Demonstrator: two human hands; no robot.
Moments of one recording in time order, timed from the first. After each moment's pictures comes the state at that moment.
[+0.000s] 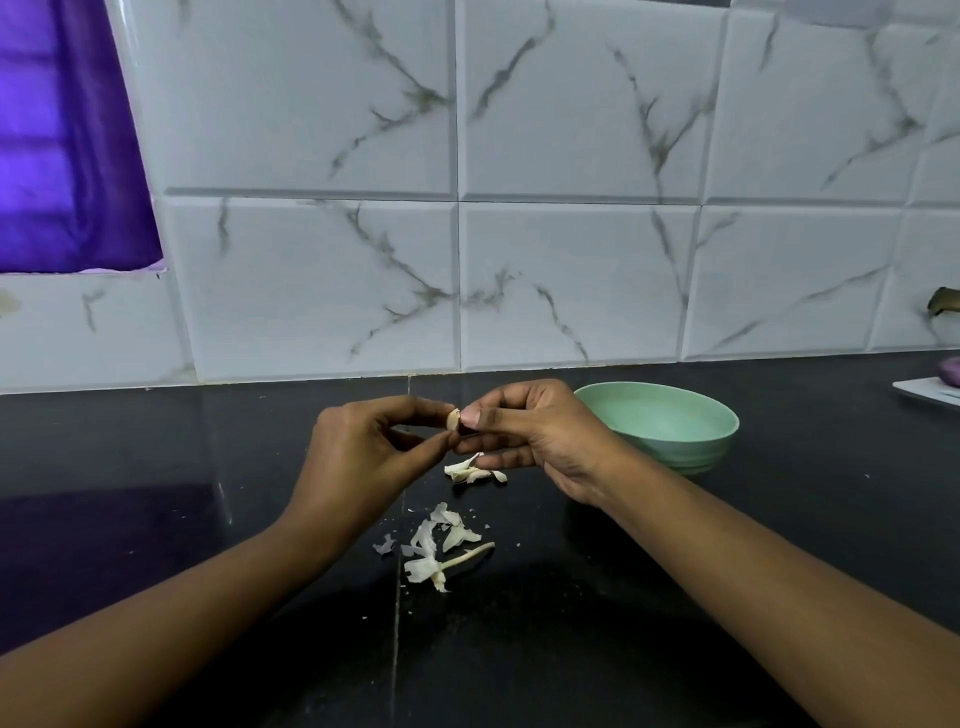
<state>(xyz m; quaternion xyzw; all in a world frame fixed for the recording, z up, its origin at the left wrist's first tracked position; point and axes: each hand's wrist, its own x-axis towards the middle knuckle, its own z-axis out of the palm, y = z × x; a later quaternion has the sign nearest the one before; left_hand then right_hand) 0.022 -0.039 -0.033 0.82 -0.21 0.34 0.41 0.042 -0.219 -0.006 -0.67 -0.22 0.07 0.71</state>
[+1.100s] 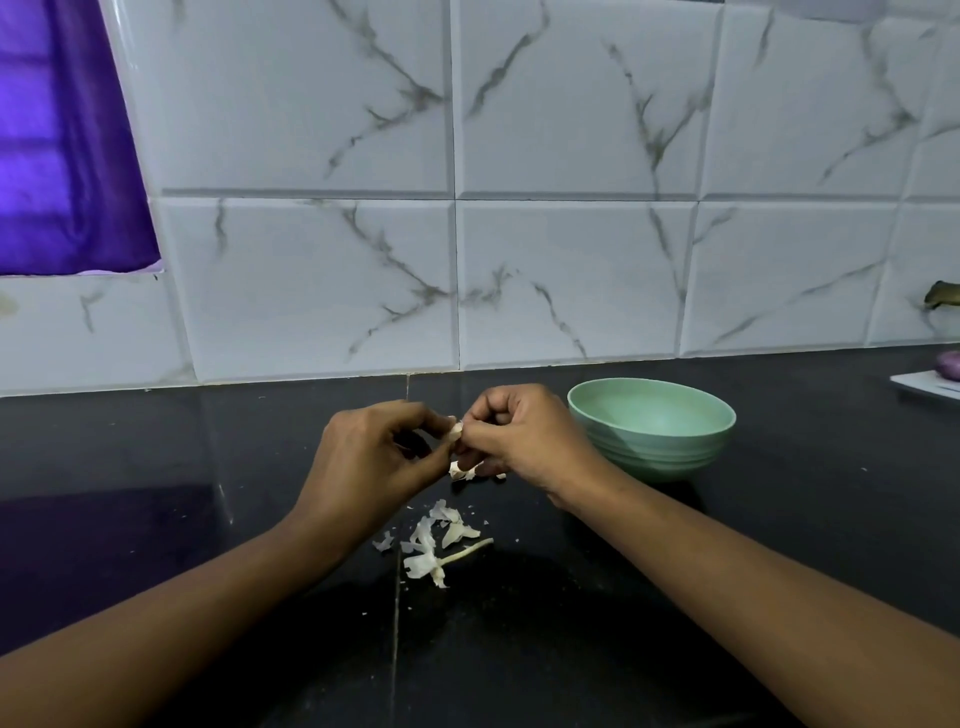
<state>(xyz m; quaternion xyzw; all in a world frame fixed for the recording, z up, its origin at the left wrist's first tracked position) 0.024 -0.042 -0.035 0.83 -0.25 0.37 0.34 0.043 -0.204 -0.019 -0.77 -0.20 -0.07 0.60</state>
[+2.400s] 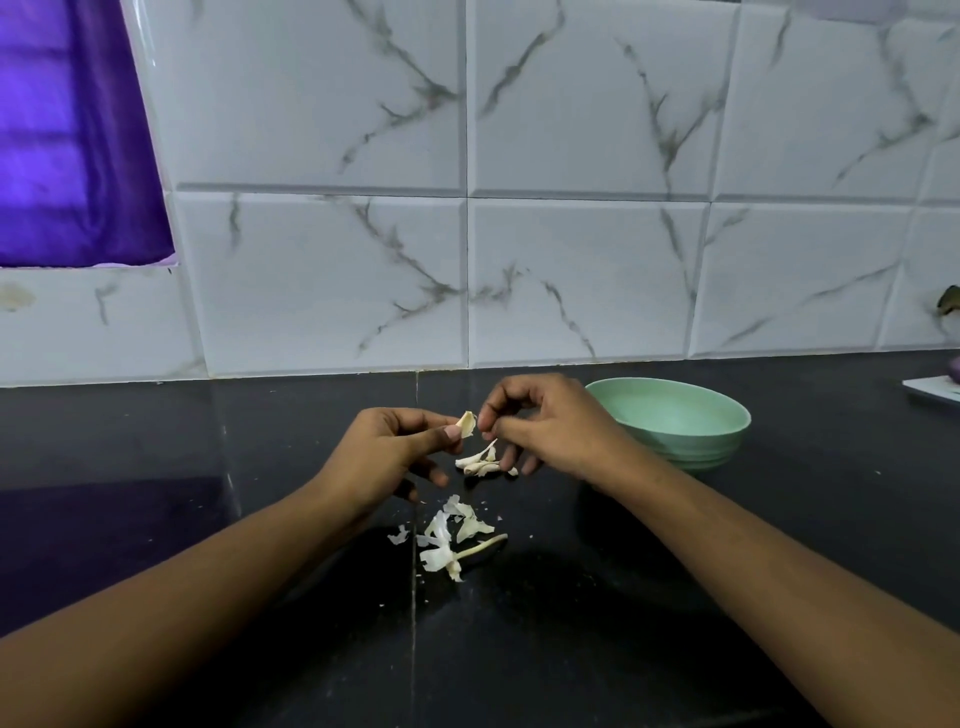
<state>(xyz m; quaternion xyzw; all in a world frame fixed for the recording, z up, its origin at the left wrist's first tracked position) 0.031 -0.042 -0.030 0.76 -0.10 0.07 0.64 0.049 -0.221 -0.011 -0.84 -0.27 -0.10 0.47</state>
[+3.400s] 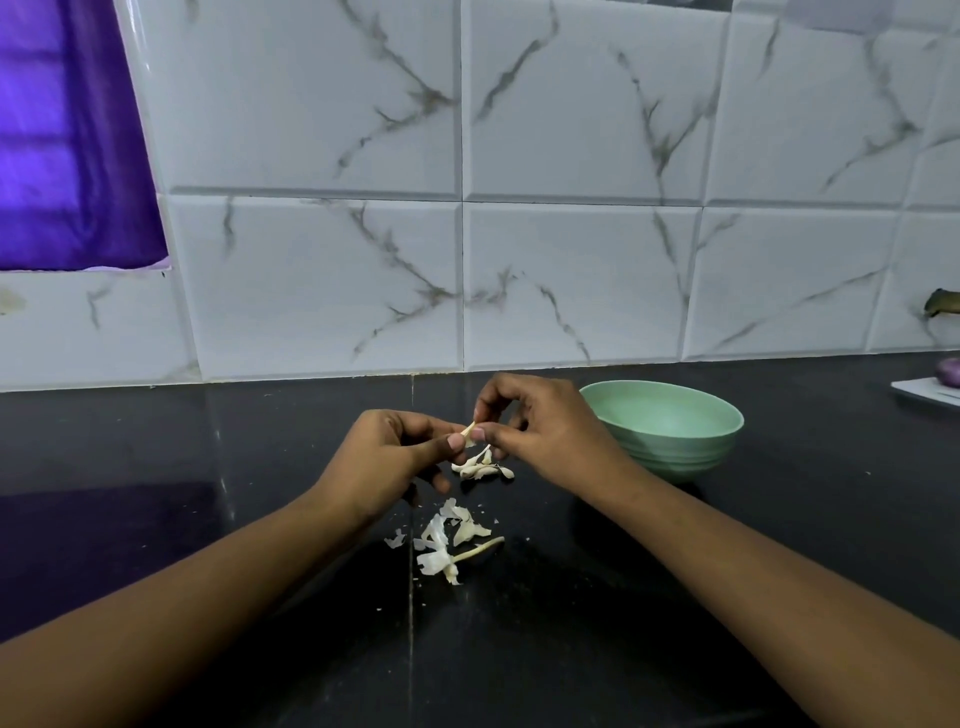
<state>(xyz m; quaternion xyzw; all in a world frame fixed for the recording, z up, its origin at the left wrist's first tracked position) 0.026 -0.043 -0.031 0.79 -0.15 0.09 0.59 0.056 -0.220 -0.018 -0.84 -0.32 -0.23 0.37</state>
